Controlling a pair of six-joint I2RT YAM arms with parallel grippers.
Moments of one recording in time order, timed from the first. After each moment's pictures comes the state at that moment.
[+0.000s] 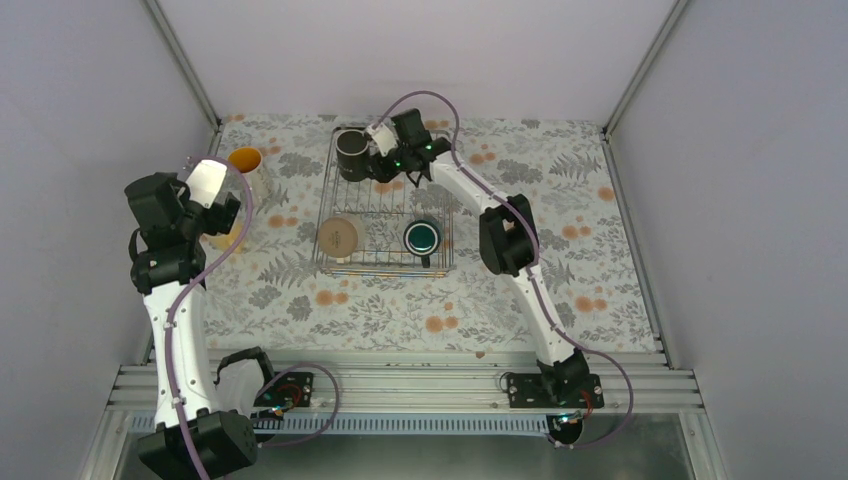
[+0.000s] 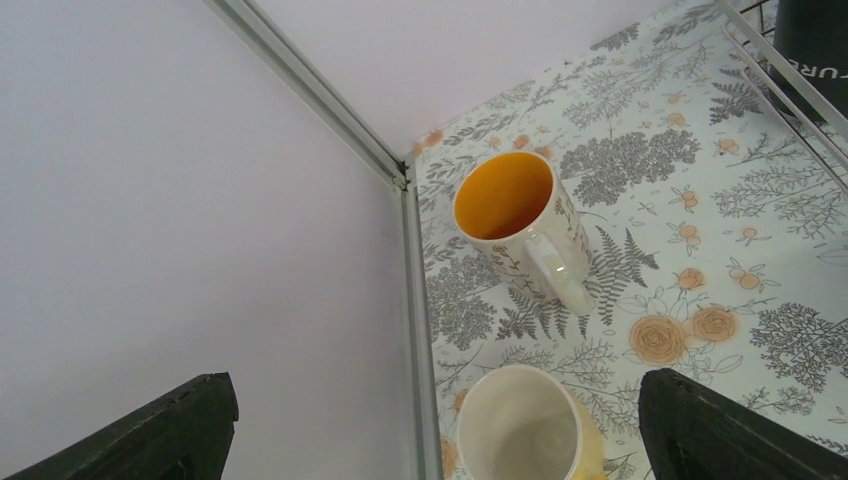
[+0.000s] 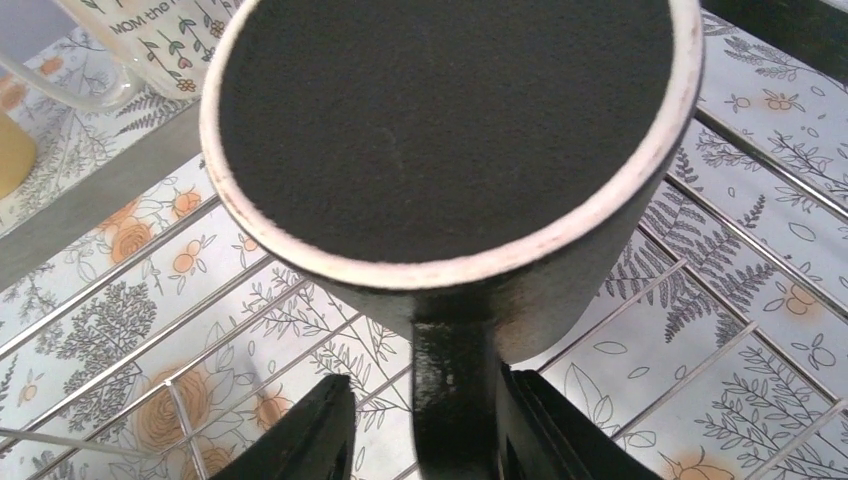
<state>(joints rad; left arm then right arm) 0.36 0.89 0.97 -0.50 0.14 0.64 0.58 2.55 2.35 -0.53 -0.43 -0.11</state>
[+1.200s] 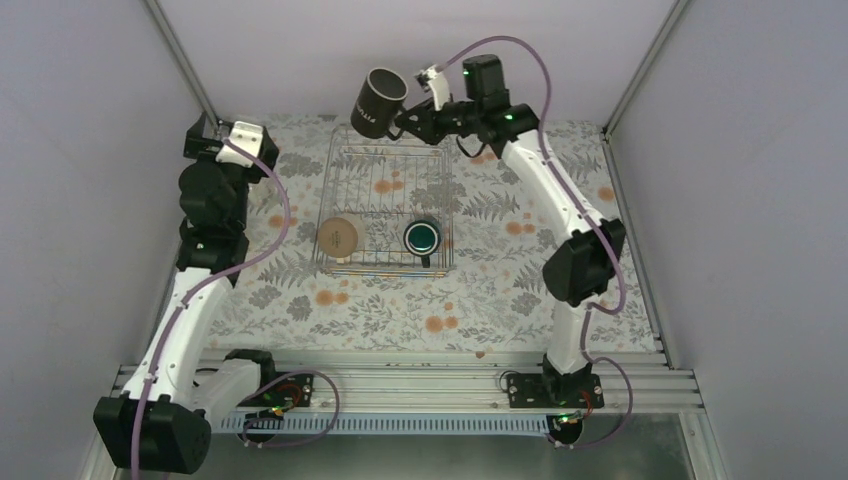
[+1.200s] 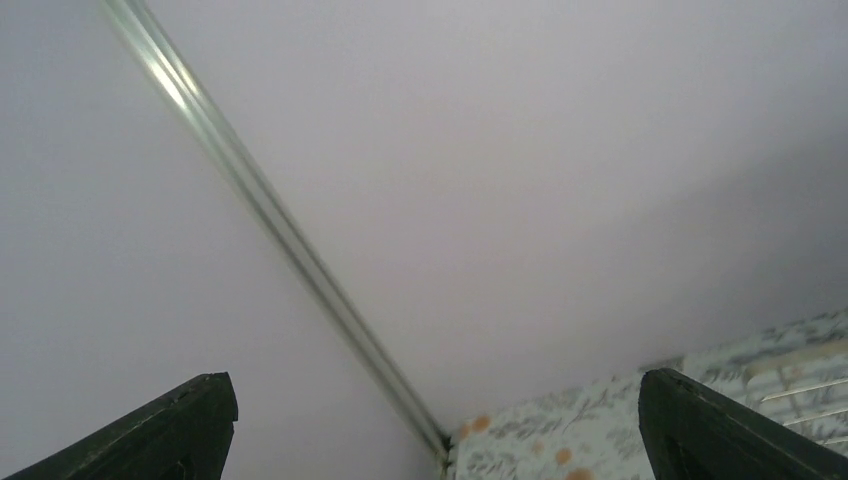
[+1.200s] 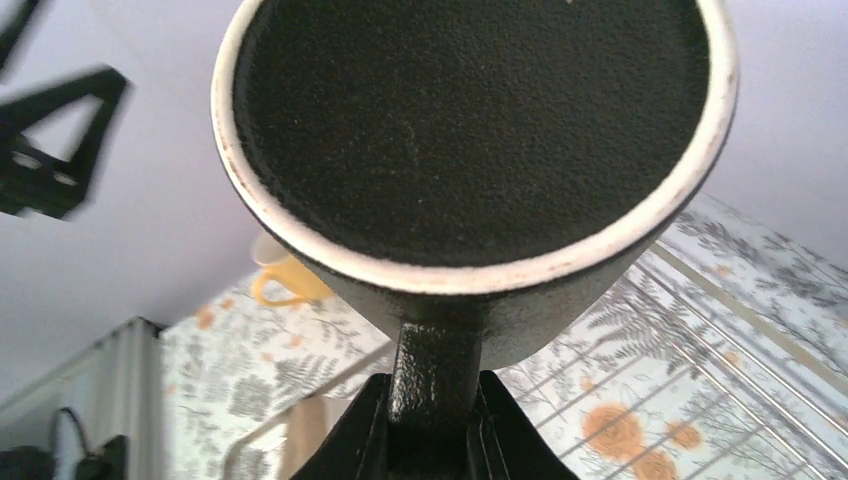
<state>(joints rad) -0.06 0.97 0.91 0.14 -0.20 0.50 0.47 1.99 2.10 -0.64 -0.67 -0.03</state>
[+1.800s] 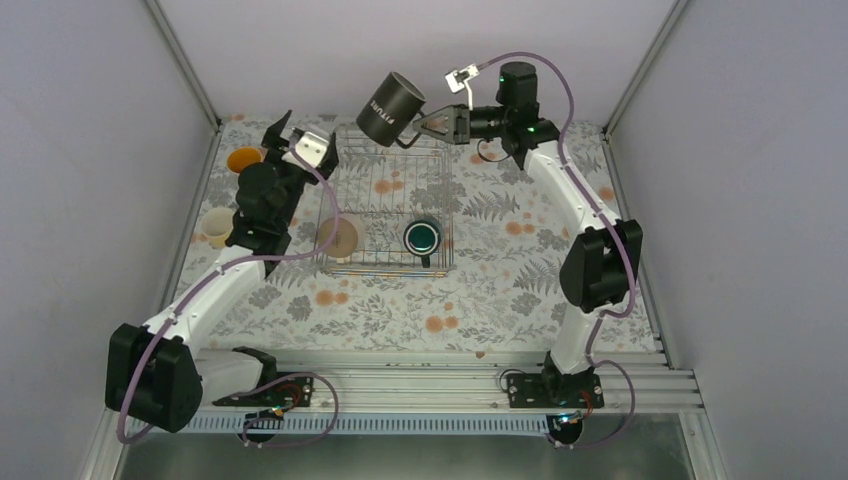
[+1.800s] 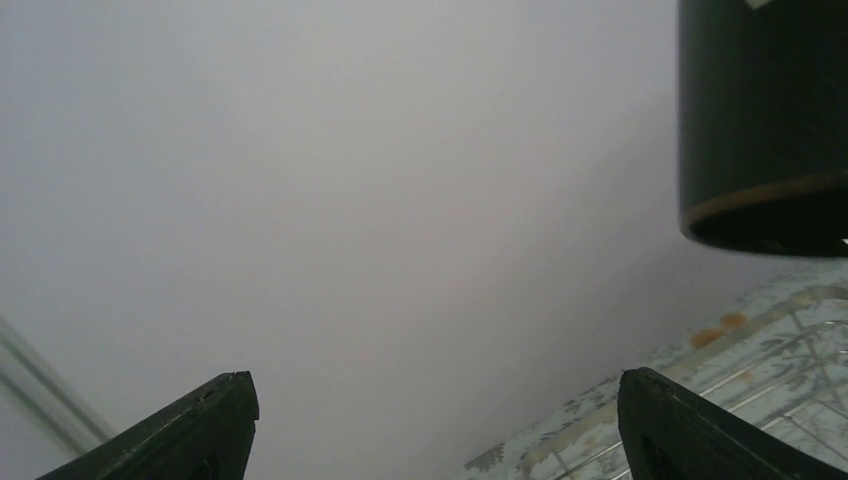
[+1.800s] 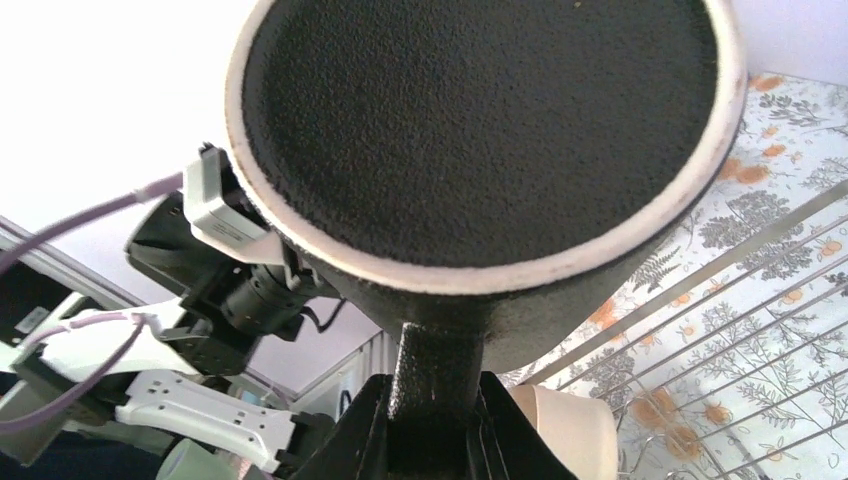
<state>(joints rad) -0.30 1.17 0.83 0.50 -0.09 0.51 0.33 1.87 1.81 -0.26 -1.21 0.36</state>
